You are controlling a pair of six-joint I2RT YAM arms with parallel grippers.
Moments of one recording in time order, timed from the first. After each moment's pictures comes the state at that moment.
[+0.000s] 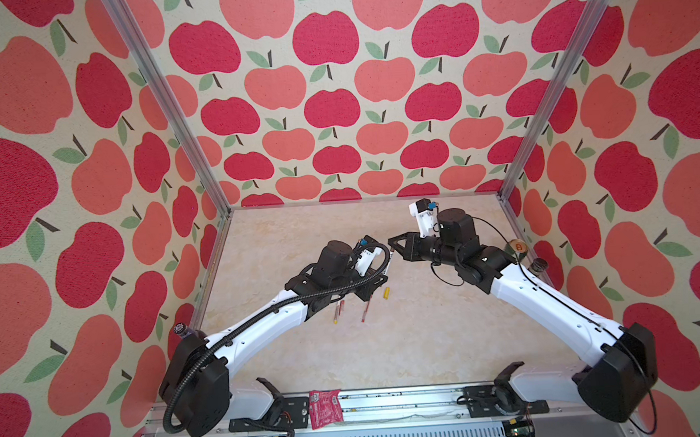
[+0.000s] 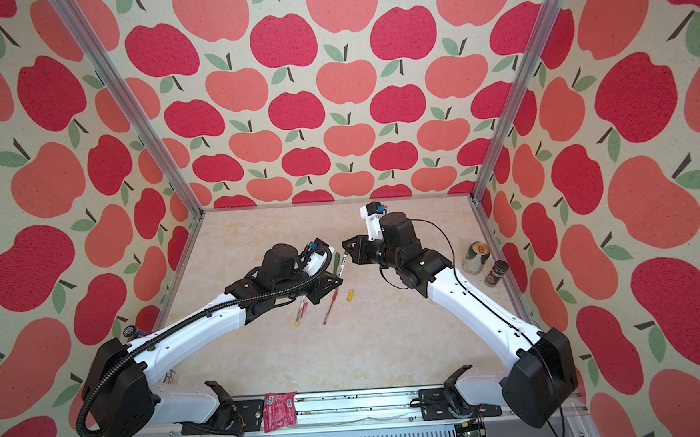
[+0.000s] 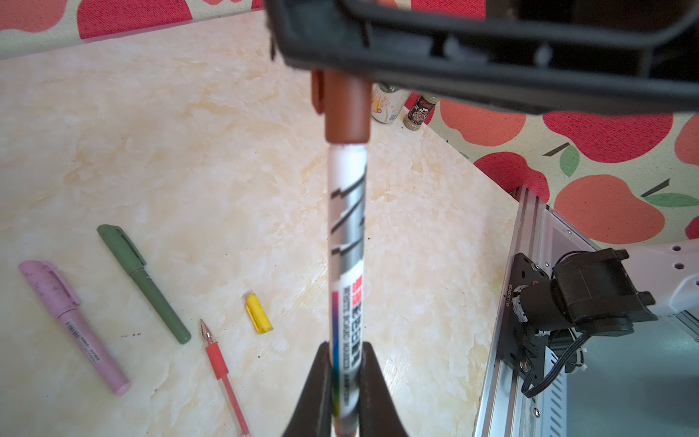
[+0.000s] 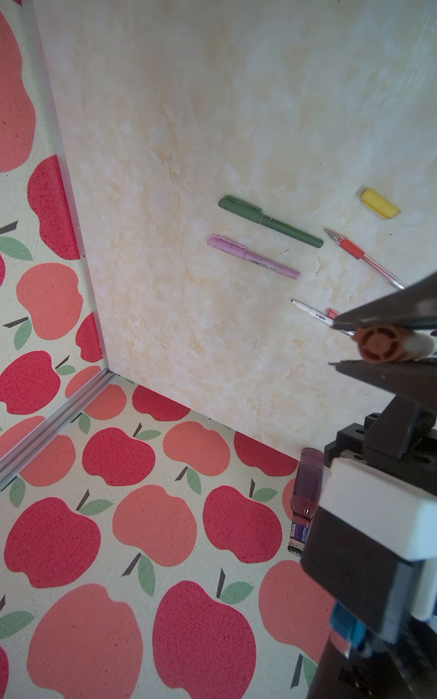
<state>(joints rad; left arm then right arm) -0.72 1.36 0.99 -0.17 0.40 -0.13 0.66 1.29 1.12 -0.25 -0.30 0.57</state>
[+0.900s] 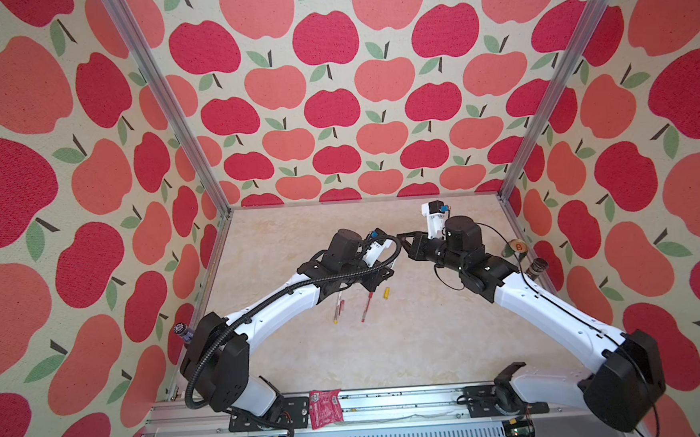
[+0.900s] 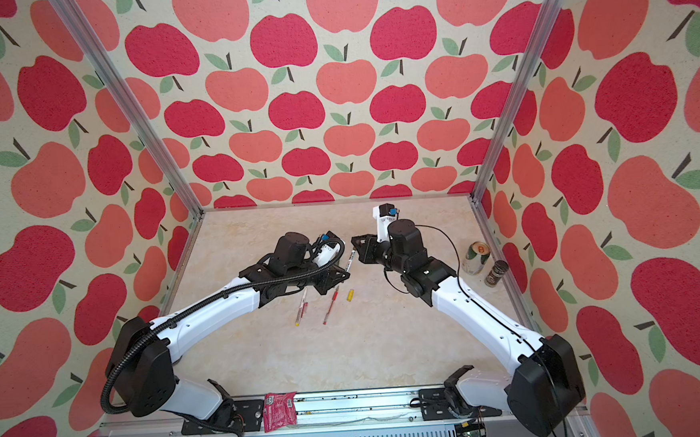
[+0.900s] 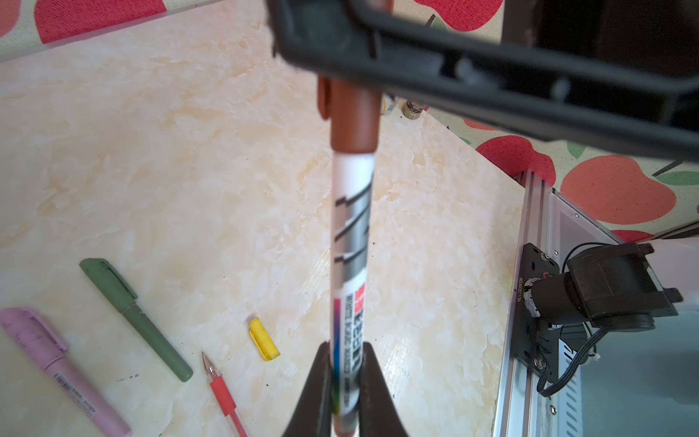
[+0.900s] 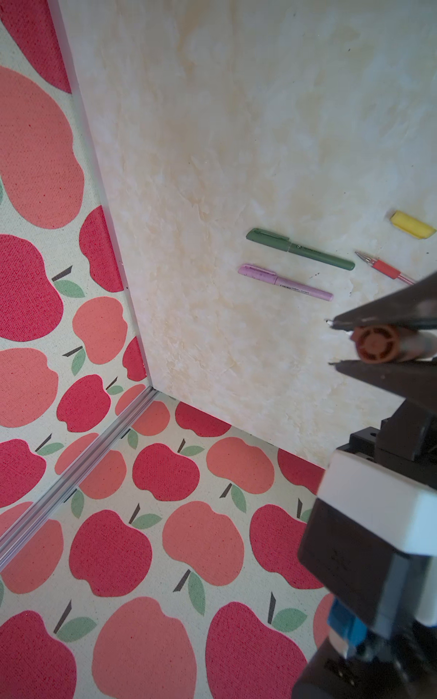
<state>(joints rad) -0.70 1.51 1.12 -0.22 0.46 -0.05 0.63 1.25 0.99 -0.09 -0.21 0.62</state>
